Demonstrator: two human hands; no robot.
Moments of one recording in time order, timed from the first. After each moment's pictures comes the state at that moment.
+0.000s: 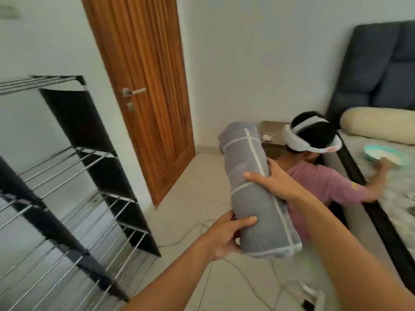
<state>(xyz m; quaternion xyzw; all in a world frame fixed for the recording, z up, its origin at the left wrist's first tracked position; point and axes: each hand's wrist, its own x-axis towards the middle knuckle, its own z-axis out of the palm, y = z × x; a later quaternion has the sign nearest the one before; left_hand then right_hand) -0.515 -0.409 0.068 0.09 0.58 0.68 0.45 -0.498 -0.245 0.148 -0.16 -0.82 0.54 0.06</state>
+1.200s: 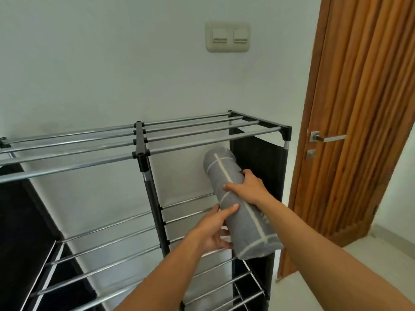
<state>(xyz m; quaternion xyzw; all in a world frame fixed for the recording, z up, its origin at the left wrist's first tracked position) -0.896 -0.759 0.143 -0.21 0.59 0.78 0.06 -1.011 -0.673 0.176 0.21 -0.86 0.45 -0.09</state>
